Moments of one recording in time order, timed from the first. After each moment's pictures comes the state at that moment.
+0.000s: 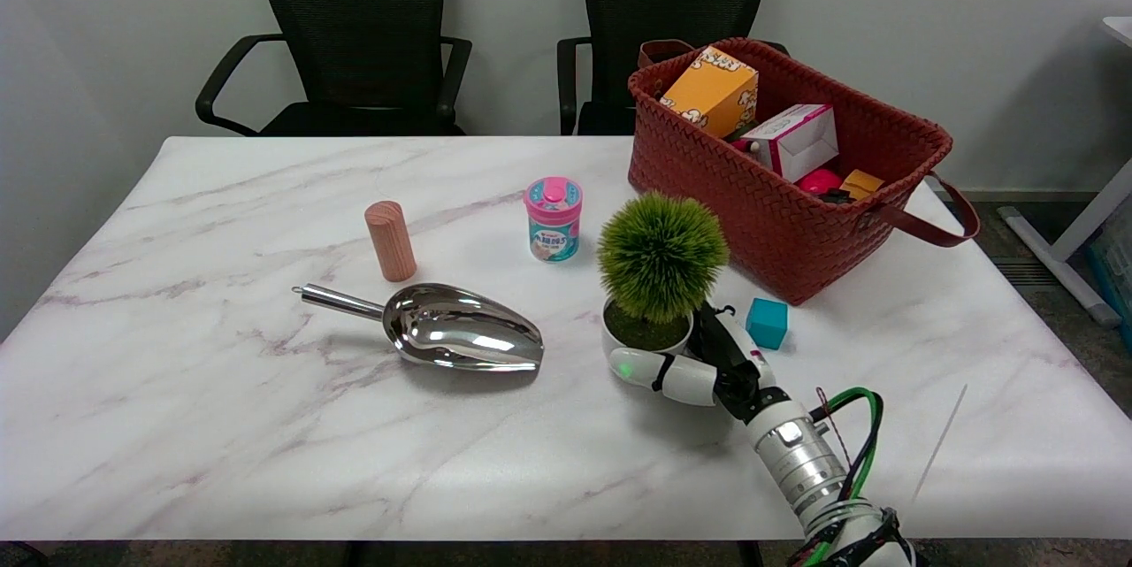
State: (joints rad) arm -0.29 -1.04 -2.20 1.50 1.25 0.85 0.67
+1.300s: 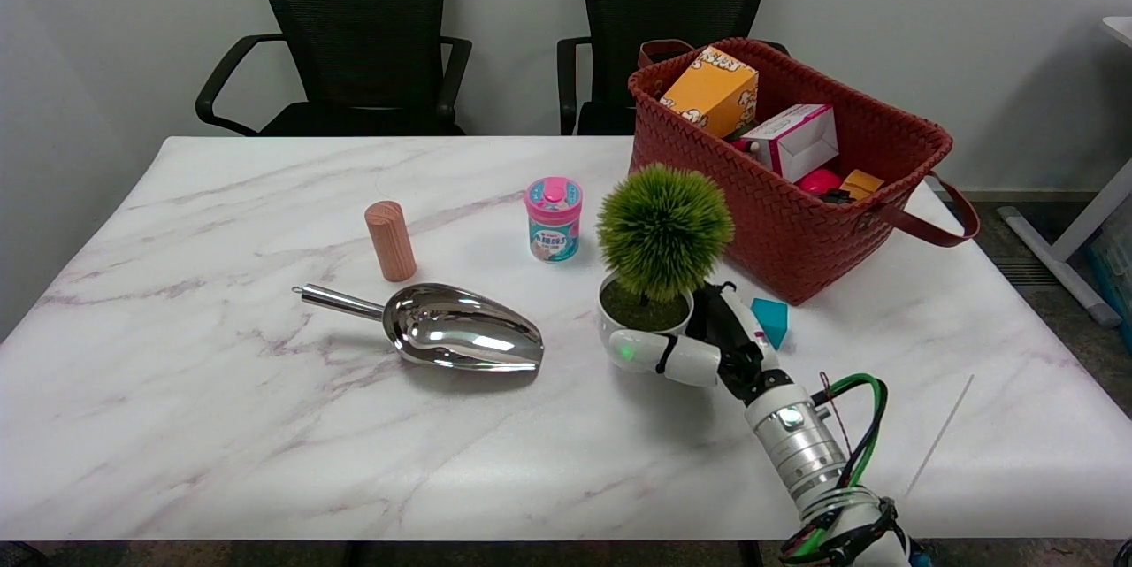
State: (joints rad) arm -0.27 -1.05 -2.20 1.51 1.23 0.90 0.67
